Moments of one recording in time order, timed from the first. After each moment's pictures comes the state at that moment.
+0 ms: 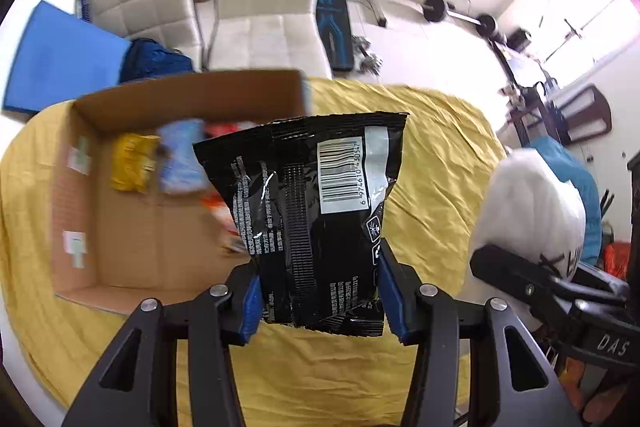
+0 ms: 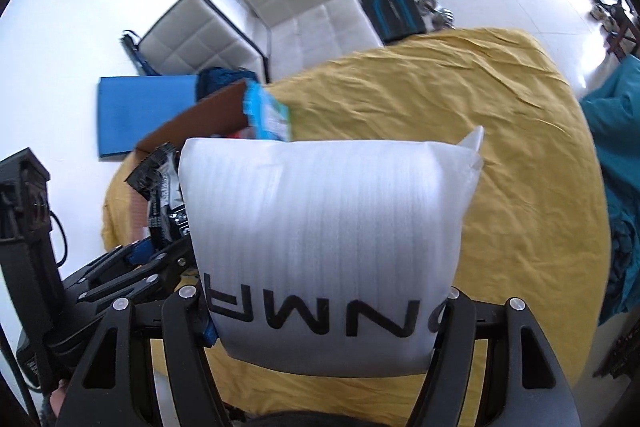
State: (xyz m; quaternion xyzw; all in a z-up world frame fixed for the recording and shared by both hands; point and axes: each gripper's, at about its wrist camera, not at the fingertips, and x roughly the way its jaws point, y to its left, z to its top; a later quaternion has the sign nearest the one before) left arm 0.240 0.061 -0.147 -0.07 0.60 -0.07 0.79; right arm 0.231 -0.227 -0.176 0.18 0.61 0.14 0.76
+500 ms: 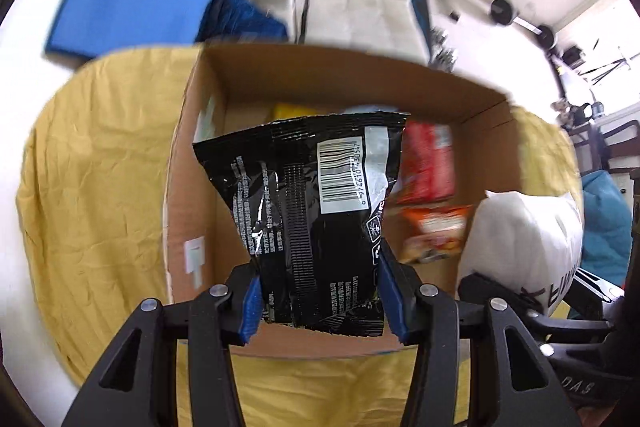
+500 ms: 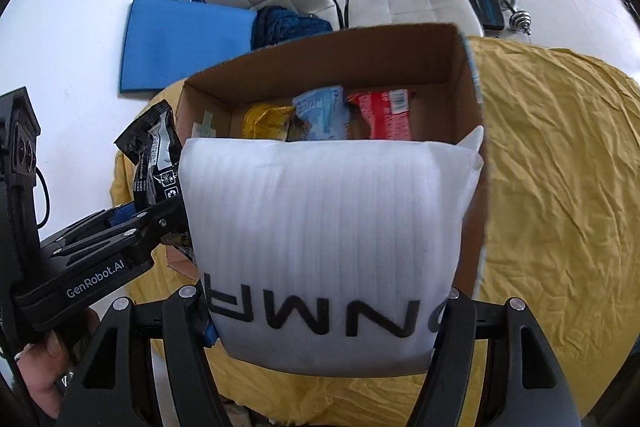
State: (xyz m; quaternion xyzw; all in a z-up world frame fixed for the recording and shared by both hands) left arm 0.263 0.244 -0.210 -0.09 0.66 0.01 0.75; right arm 0.271 0.008 -0.212 0.10 0.66 0.21 0.71
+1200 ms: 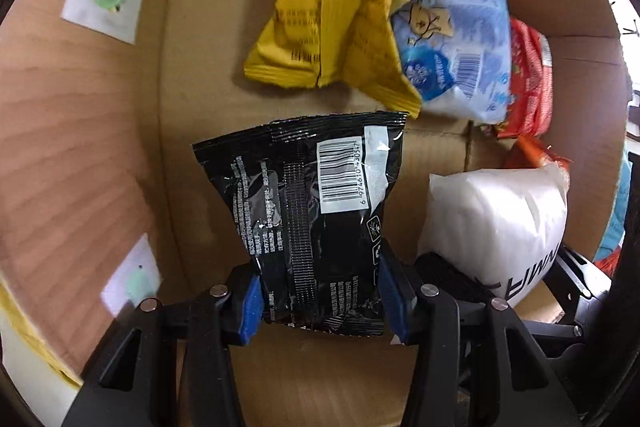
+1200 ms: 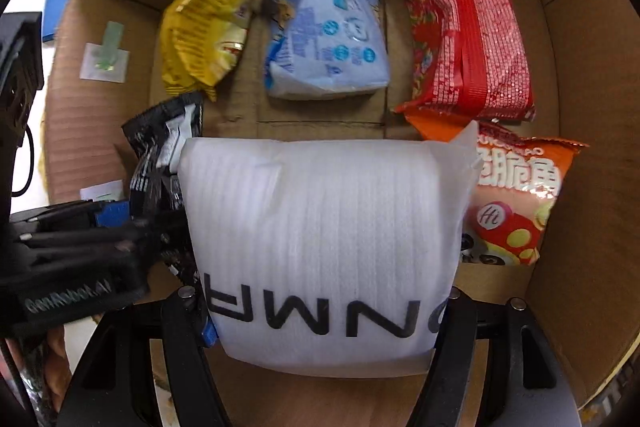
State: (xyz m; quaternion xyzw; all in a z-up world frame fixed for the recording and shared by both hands) left arm 0.283 0.267 -0.354 -0.11 0.79 -0.05 0.60; right arm 0.275 0.108 -0.349 0.05 0.75 0.16 0.64
